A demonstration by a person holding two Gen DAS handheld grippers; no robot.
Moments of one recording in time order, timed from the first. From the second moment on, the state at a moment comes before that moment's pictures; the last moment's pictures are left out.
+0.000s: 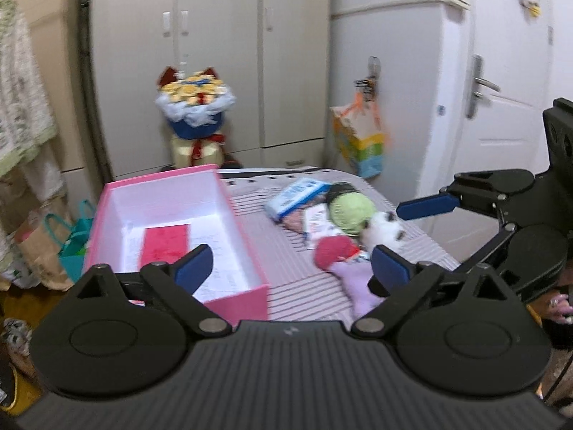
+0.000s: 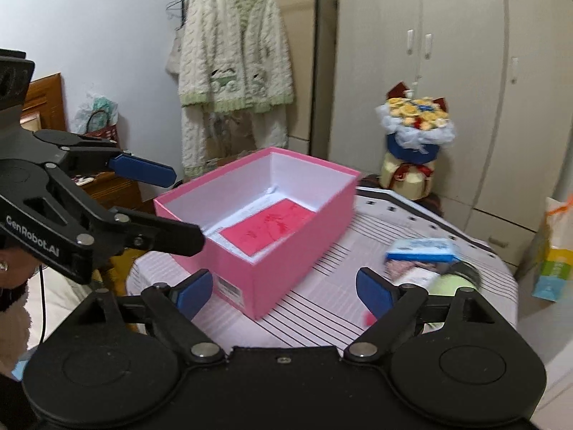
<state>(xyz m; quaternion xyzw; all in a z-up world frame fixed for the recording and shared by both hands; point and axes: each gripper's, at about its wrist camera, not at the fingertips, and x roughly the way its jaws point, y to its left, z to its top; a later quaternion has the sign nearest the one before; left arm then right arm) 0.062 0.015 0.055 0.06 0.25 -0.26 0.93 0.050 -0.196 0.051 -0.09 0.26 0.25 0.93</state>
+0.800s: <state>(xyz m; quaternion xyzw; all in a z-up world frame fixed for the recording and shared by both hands) 0.101 -0.081 -0.038 0.02 0.31 -0.34 0.88 0.054 -0.272 -0.076 -0.08 0.27 0.18 0.94</state>
